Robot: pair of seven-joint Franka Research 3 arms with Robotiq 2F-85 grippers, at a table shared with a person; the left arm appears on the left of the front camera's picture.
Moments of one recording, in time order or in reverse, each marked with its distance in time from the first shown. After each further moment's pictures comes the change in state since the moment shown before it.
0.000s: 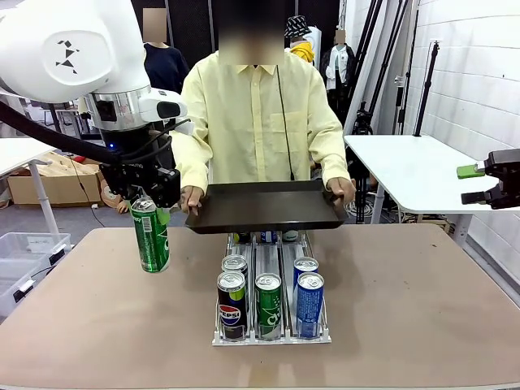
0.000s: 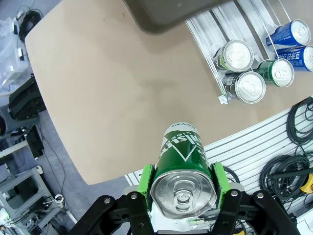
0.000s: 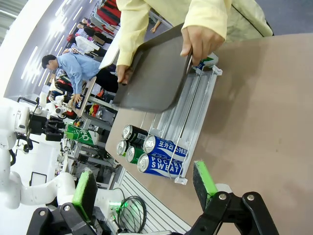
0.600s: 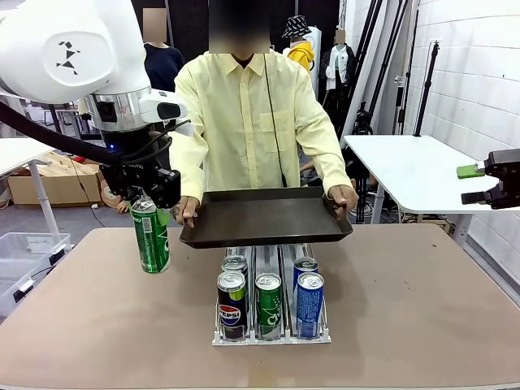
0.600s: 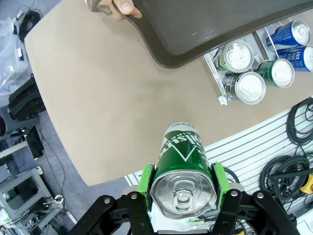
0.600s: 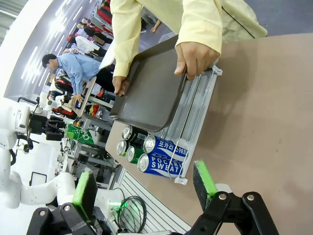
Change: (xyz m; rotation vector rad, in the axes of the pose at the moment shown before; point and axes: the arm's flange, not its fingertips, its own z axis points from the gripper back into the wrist) left arm 0.003 0.000 -0.001 -0.002 -0.006 0.000; right arm 0.000 0.000 0.000 0.000 0.000 0.000
